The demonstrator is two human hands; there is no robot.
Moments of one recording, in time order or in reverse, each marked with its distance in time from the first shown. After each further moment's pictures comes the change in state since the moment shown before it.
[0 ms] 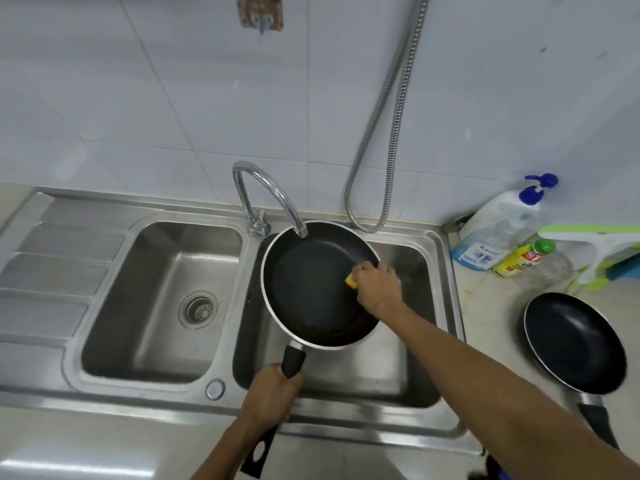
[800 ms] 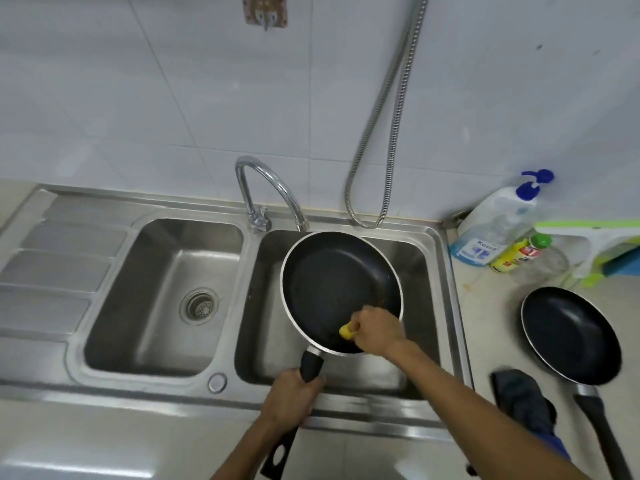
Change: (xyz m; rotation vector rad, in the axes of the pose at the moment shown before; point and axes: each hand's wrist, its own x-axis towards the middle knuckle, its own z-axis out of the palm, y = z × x) left_hand -0.008 -0.004 0.031 -0.100 -0.096 -0.037; right_hand -0.085 -0.012 0.017 0.115 -0.224 -0.079
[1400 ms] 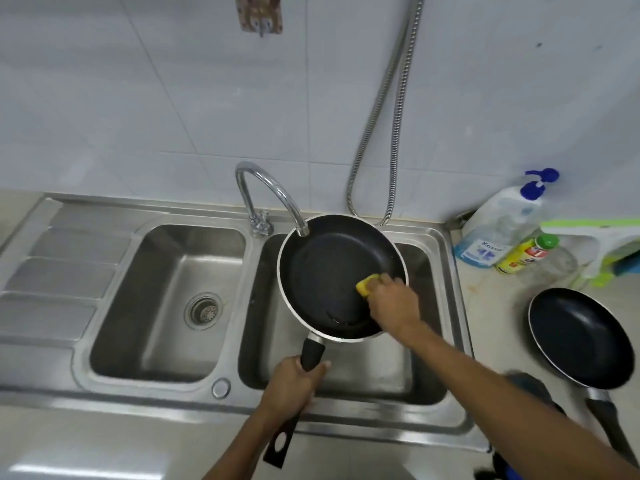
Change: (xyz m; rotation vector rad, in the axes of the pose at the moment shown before) left_hand 0.010 0.015 -0.011 -0.065 0.050 0.088; right_hand 0.024 0.027 -0.018 -0.033 0.377 0.061
